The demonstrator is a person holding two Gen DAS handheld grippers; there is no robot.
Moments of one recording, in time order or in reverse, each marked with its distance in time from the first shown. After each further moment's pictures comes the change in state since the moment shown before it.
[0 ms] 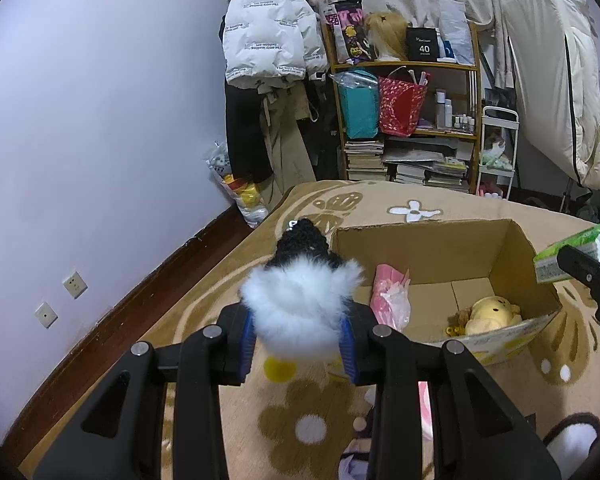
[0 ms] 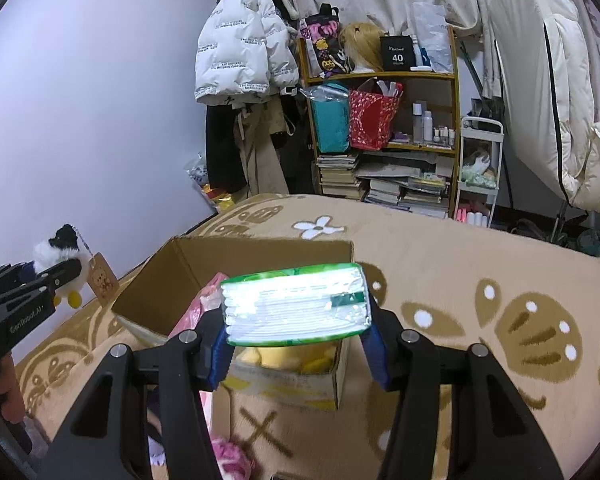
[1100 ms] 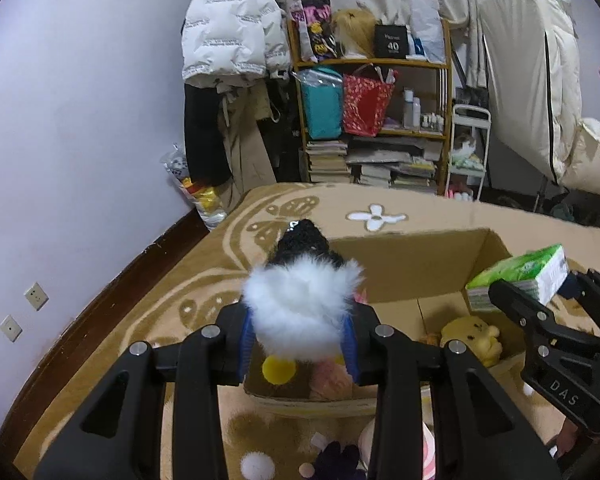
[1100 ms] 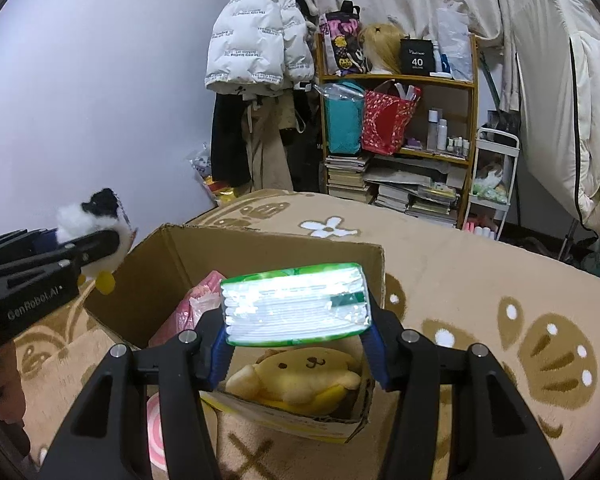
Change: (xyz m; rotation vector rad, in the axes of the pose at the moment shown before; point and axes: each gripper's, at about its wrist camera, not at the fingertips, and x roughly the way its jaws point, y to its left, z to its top) left arm 0.048 -0.038 0.012 0.019 -0.003 -0.130; right arm 0.045 0.018 -0.010 -0.078 0.003 -0.003
